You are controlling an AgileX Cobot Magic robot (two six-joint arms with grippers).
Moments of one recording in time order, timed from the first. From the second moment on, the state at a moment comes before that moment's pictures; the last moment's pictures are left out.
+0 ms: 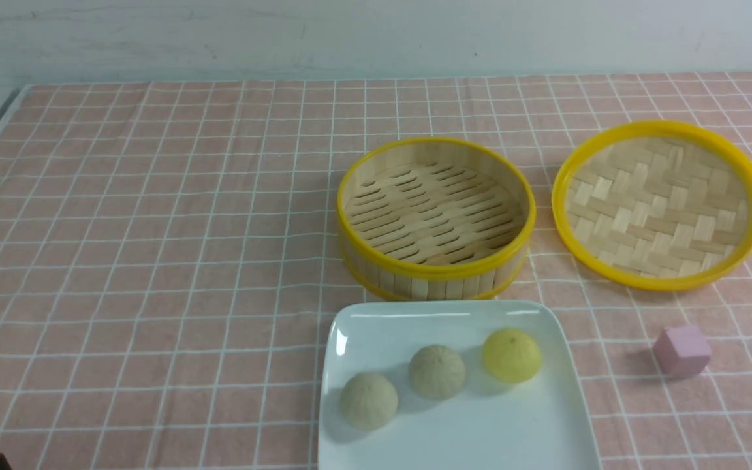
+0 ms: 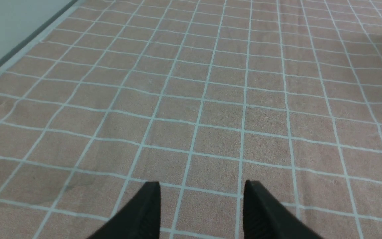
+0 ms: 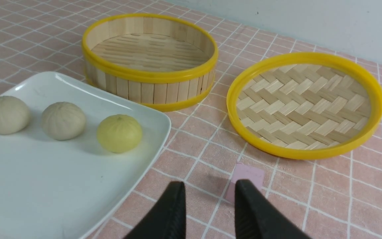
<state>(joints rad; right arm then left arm) 0.37 -0.02 -0.27 0.03 0.62 -0.13 0.06 -0.01 0.03 0.08 0.37 -0.16</state>
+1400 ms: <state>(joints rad) 0.20 0.00 -0.01 -0.03 0.46 -0.05 0.06 -0.01 0.03 0.08 0.37 -0.15</state>
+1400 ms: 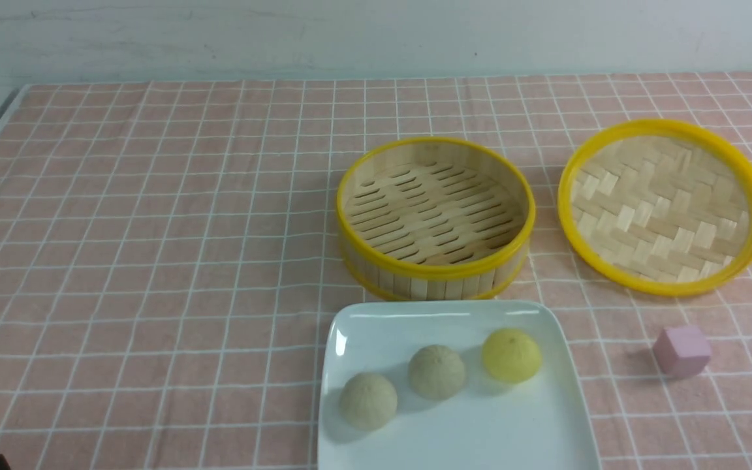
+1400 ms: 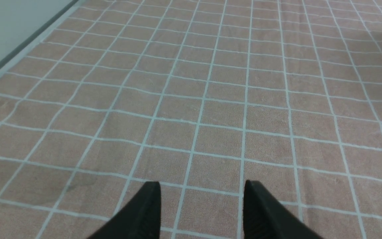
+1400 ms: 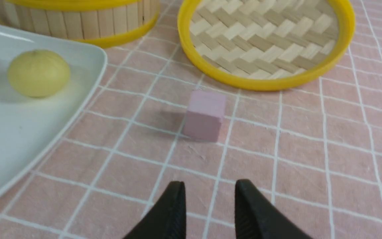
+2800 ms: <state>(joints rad) -0.01 0.00 0.01 -0.03 0.39 0.06 0.06 -0.01 0.03 0.08 0.37 -0.15</state>
